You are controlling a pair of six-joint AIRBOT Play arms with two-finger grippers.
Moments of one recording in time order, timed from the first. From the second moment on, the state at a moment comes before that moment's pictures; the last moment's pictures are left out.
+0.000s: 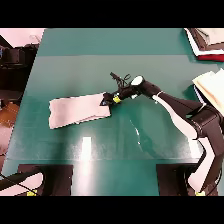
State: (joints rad) left arm 0.07 -1.25 1.74 1.41 -1.48 -1.43; right arm 0.49 -1.97 1.56 -0.48 1.06 1.23
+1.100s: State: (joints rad) left arm 0.07 -1.25 1.74 1.05 -1.45 -1.43; right arm -0.45 -1.59 1.80 -0.88 1.16 1.22
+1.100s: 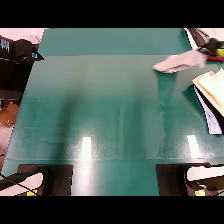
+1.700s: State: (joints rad) left arm 0.07 -1.25 1.74 1.01 -1.46 -1.43; right arm -0.69 -1.58 1.90 -0.72 1.08 1.12
